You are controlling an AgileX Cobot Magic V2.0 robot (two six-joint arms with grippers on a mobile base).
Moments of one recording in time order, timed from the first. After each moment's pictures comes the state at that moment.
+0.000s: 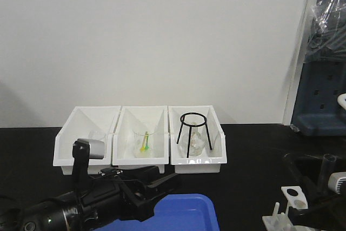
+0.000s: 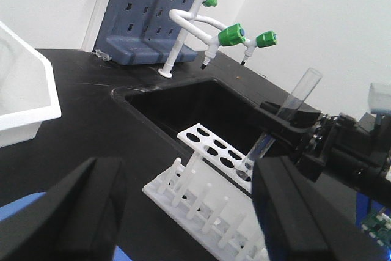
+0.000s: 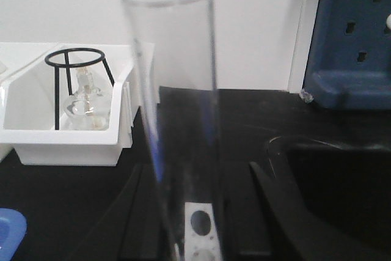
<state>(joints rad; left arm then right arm) -0.48 1.59 -0.79 0.79 -0.80 -1.05 0.03 1.45 -0.41 -0.07 -0.80 0.02</state>
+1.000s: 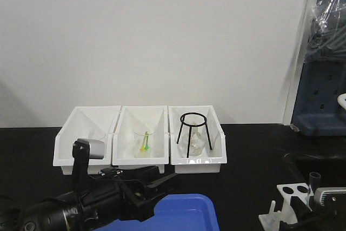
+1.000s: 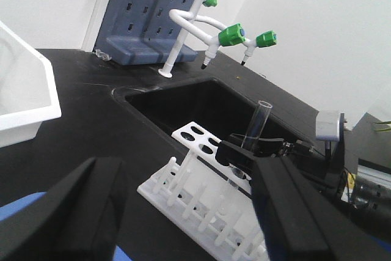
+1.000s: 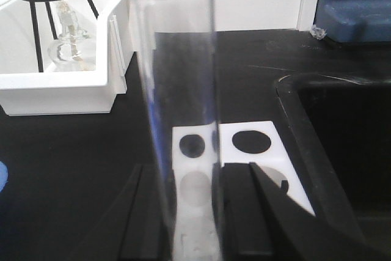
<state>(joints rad) -0.48 1.59 -0.79 0.79 -0.80 -1.05 0.03 1.64 -0.41 -0.07 -0.89 0.07</state>
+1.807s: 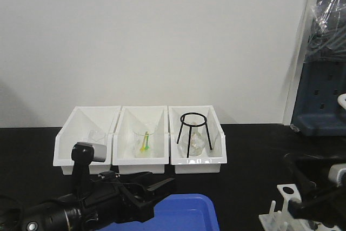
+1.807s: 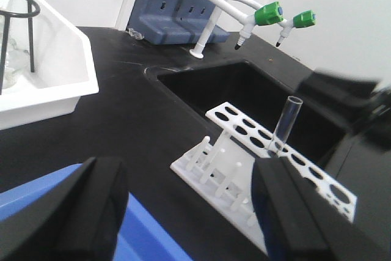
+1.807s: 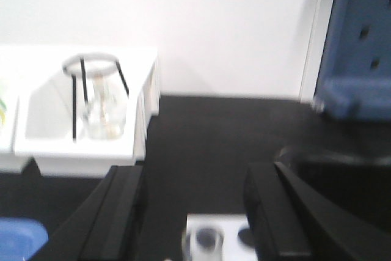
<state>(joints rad) -0.48 1.59 -0.79 0.79 -0.69 -1.04 0.03 1.31 -0.47 -0.13 -0.62 0.06</state>
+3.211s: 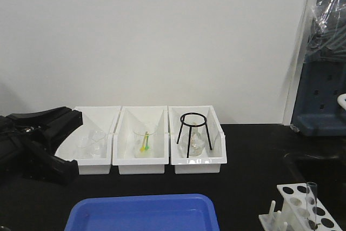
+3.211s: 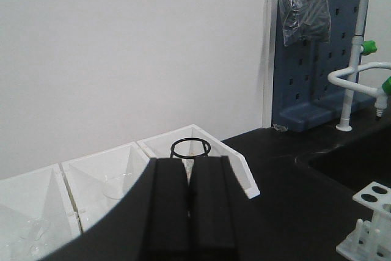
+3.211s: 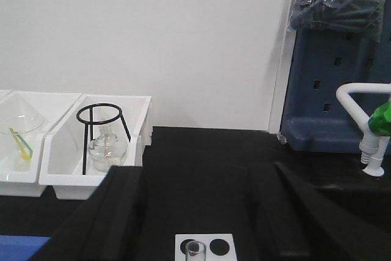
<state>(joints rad) -0.48 1.05 -0.79 0.30 -0.17 -0.29 0.03 0.83 -0.59 -0.13 -0.04 0.06</state>
